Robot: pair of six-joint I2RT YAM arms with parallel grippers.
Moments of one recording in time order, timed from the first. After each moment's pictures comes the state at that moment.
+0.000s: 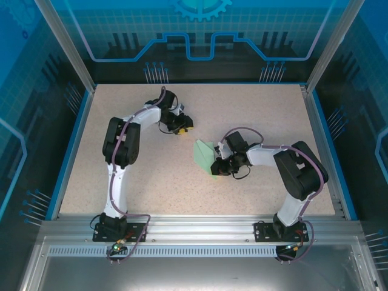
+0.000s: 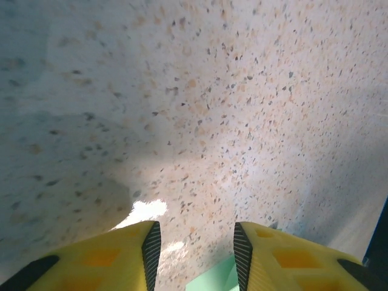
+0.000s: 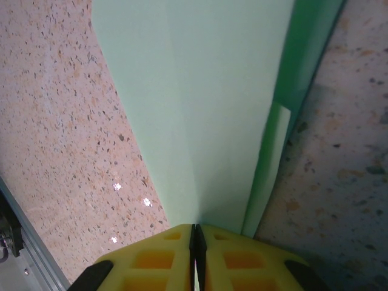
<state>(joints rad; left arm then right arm) -0.25 2.26 1.72 -0.61 0.58 -0.55 0.48 1.75 0.82 -0.28 -0.58 0.38</state>
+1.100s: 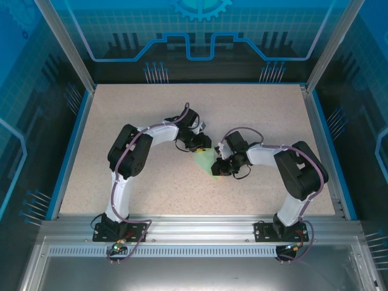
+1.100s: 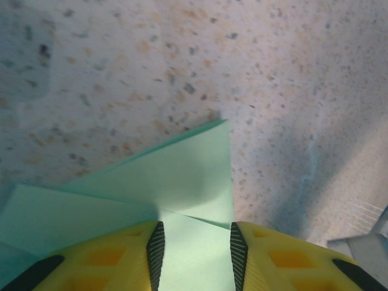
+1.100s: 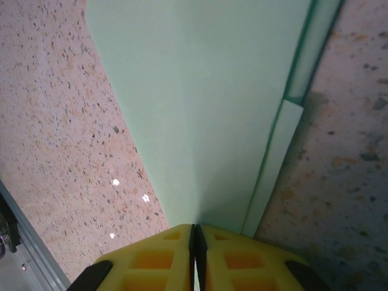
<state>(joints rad) -0.48 2.17 1.46 -0.42 0.57 -0.60 0.48 1.75 0.83 -0.33 -0.58 0.36</state>
